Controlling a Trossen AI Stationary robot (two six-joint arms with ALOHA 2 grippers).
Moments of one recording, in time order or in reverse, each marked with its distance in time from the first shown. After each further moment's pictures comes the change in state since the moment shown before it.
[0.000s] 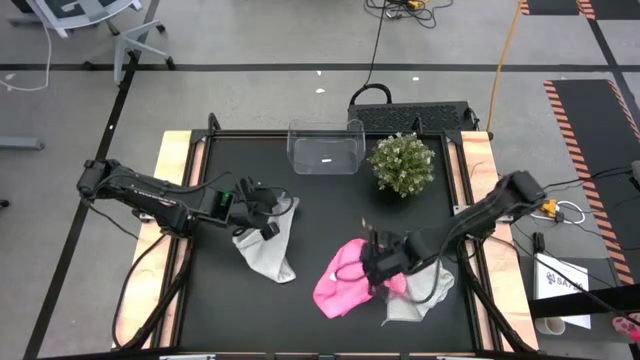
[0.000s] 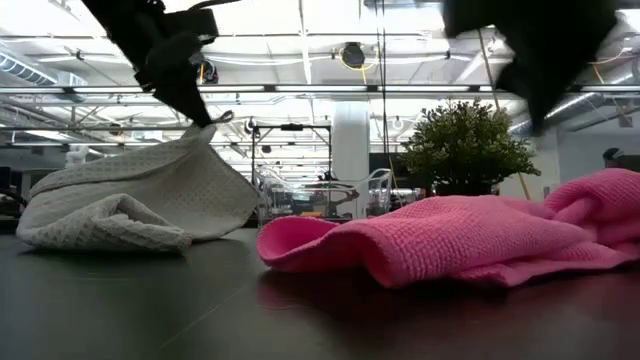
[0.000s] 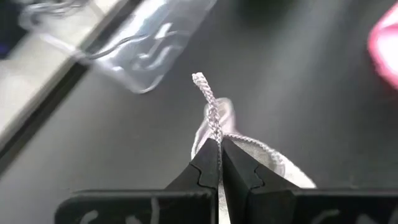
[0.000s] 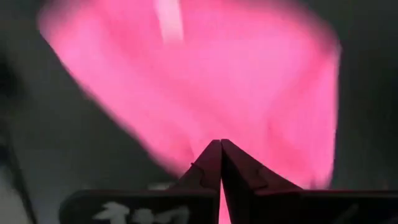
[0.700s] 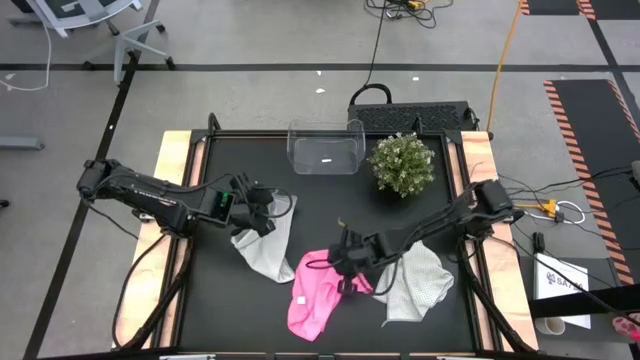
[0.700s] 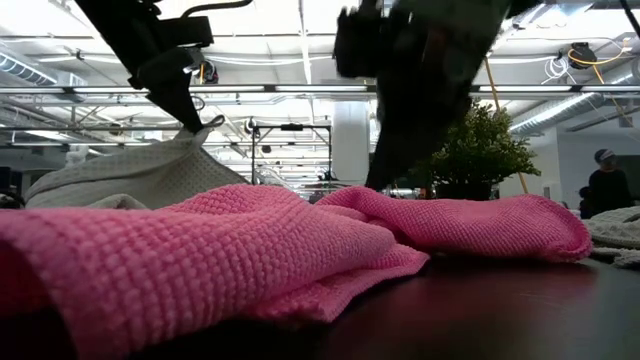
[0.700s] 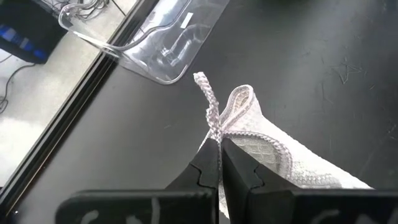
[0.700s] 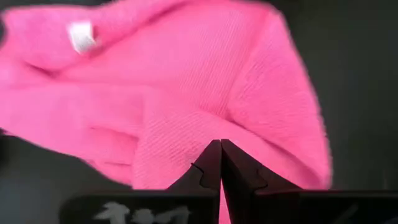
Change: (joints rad) left arm 0.004 0.000 0.000 -0.121 -0.096 0.015; right arm -0.124 0.271 0.000 0.449 -0.088 -0.238
